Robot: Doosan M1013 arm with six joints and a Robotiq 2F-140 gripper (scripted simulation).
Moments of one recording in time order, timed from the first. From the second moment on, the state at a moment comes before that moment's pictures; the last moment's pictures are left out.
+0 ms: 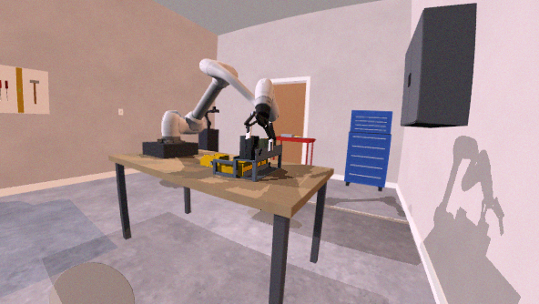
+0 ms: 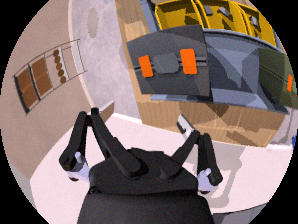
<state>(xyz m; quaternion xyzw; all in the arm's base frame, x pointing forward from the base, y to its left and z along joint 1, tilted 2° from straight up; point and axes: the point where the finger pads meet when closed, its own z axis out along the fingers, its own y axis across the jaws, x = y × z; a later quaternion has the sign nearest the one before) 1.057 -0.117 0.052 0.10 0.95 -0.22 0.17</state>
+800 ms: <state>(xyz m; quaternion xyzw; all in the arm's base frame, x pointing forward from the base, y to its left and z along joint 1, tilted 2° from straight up) 1.064 -0.120 0.175 0.09 0.95 -0.23 0.17</state>
